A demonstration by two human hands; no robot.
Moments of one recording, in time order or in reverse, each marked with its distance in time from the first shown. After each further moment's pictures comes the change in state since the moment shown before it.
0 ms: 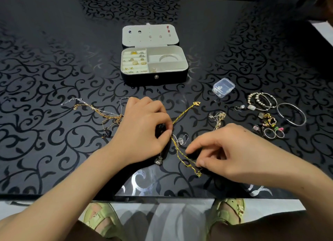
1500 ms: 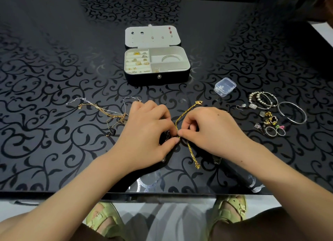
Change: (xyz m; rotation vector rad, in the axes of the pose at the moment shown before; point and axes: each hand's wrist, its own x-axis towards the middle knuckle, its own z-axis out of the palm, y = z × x) left_hand -0.012 0.005 -0.002 0.052 0.002 0.066; right_hand 0.049 -0.001 0.017 -0.308 0.315 0.137
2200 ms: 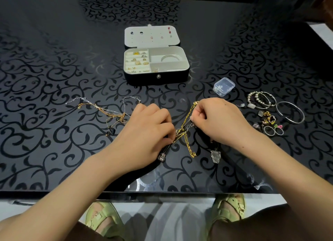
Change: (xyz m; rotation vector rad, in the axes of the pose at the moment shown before) left_hand -0.003 -0.006 -0.002 0.069 -0.083 0.145; right_hand 0.012 0.016 -0.005 -0.037 0.054 0.109
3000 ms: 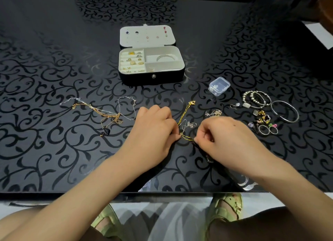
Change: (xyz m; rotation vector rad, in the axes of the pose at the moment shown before) left_hand 0.016 0.024 0.012 -0.011 0.053 -0.184; right_hand -0.045 0.005 -0.008 0.019 -0.042 -0.044
